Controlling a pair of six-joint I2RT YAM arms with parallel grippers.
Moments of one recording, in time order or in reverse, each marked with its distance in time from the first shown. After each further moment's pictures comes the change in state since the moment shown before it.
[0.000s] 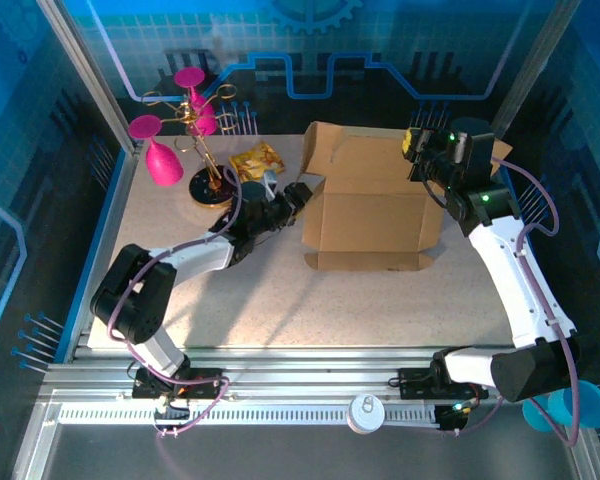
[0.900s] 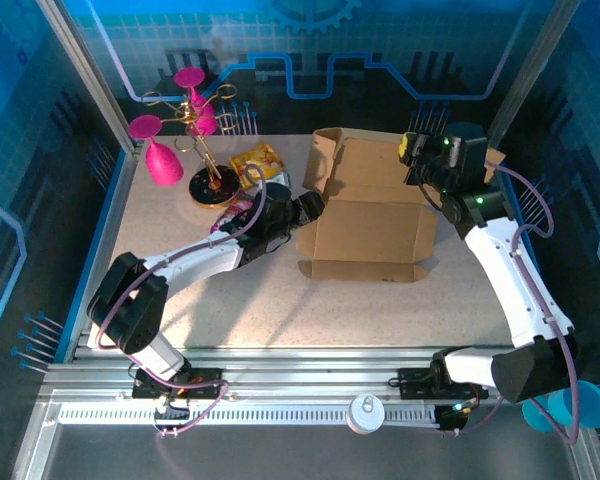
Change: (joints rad) left arm -0.115 -0.025 0.123 -0.354 -0.298 0.276; right arm 0.019 -0.003 -0.059 0.033 0.012 0.011
